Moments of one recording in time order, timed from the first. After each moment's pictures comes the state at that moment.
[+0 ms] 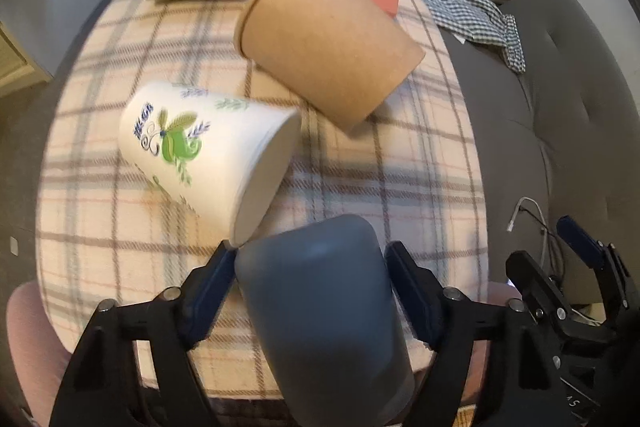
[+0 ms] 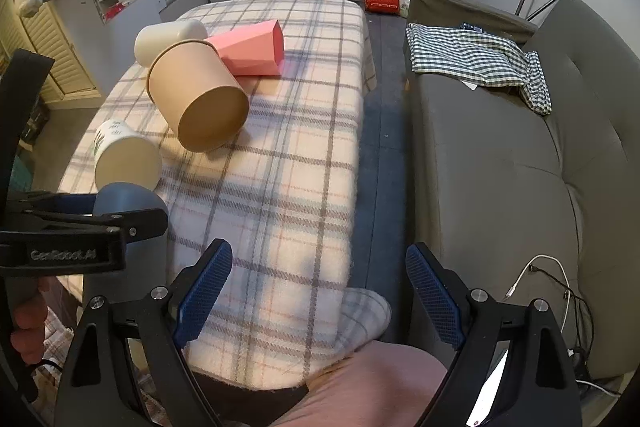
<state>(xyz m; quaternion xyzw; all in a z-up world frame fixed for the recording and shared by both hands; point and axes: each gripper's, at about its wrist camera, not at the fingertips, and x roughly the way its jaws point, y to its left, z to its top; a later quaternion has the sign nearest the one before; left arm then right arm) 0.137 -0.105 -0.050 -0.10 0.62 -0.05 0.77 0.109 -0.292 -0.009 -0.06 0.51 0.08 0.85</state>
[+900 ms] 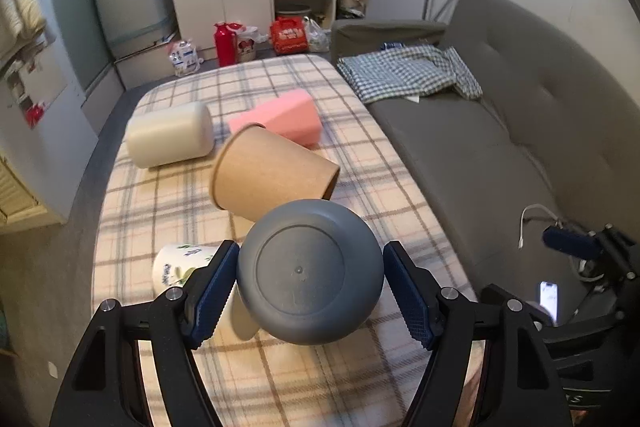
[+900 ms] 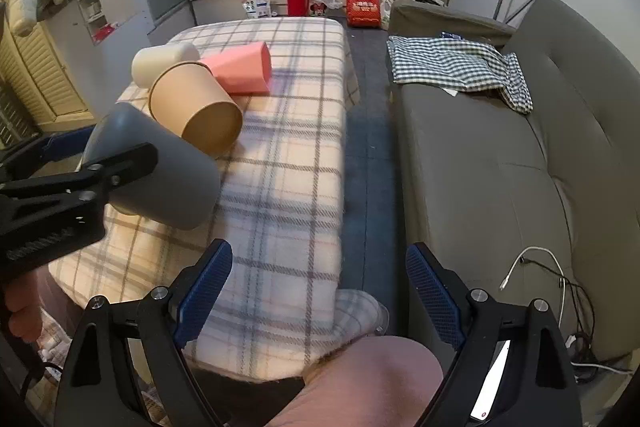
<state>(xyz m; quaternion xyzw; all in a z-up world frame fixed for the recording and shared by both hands) 0.126 -0.143 0.010 0.04 0.44 -0.10 0.89 0.088 -0.302 0.004 -0.04 0.49 0.05 0.87</state>
